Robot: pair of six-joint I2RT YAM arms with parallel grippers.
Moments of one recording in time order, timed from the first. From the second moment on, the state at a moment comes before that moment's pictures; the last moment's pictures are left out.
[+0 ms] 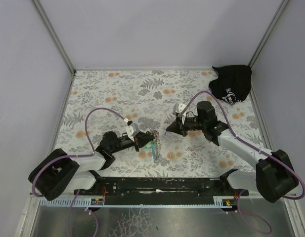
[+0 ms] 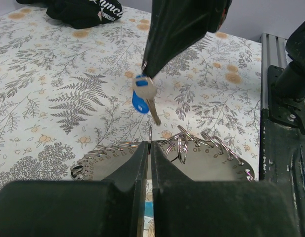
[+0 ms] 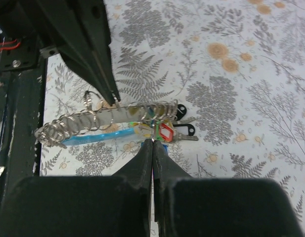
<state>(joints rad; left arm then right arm) -0.64 1.25 0.17 1.12 0.53 -0.13 0.49 1.24 0.69 0.11 -0.86 -0.32</state>
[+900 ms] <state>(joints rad) -0.62 1.30 0.19 1.16 0.66 -0.16 0.67 1.23 0.68 0.03 -0.77 -0.46</state>
